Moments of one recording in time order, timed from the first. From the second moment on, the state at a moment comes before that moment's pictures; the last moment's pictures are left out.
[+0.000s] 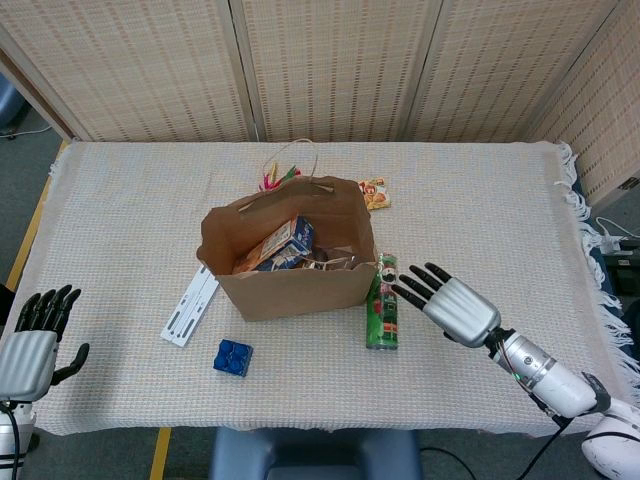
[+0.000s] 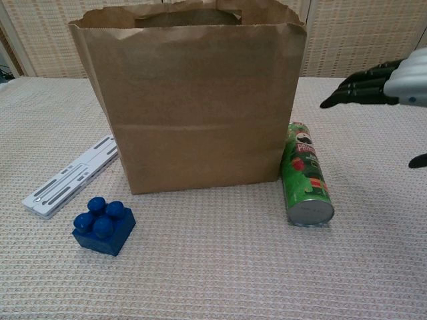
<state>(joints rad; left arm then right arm) -0.13 -1.17 -0.06 -1.58 1.49 1.48 0.09 0.61 -1.00 0.03 -1.73 -1.71 0.88 -0.31</state>
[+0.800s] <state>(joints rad) -0.13 -1.16 -0.06 -1.58 1.49 1.47 0.07 0.75 -1.28 0.04 -1.56 -1.60 0.68 -0.61</state>
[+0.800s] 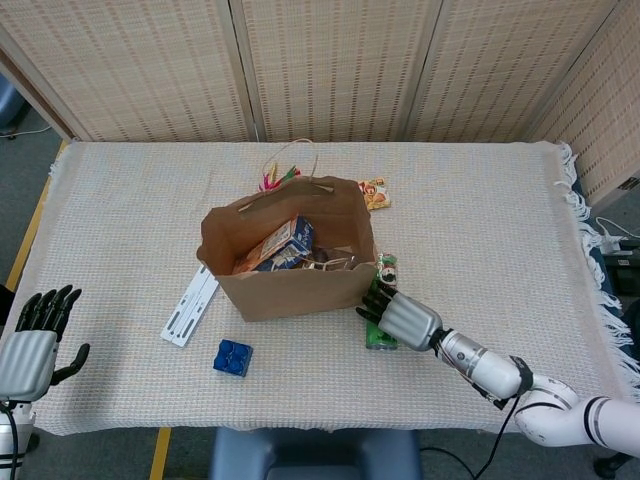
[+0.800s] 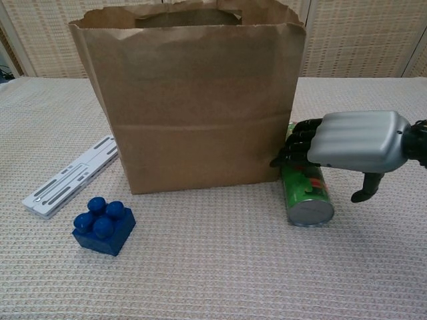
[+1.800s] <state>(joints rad) -0.13 -1.16 -0.05 -1.58 1.49 1.47 0.07 0.71 -1.18 -0.05 -1.59 -1.72 0.97 -0.56</state>
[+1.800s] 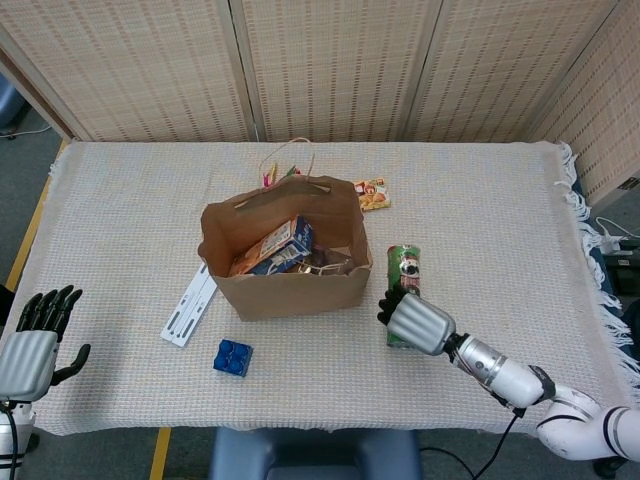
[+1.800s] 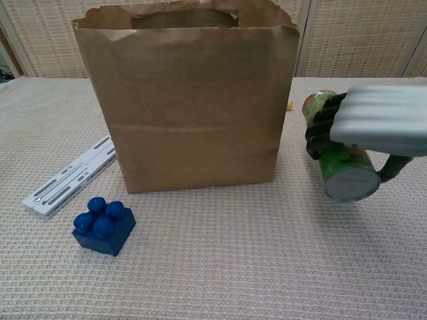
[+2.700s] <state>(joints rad) -0.13 -1.16 -0.05 -1.58 1.50 1.47 0.04 0.96 -1.14 0.37 -1.88 -1.32 1.08 -0.98</state>
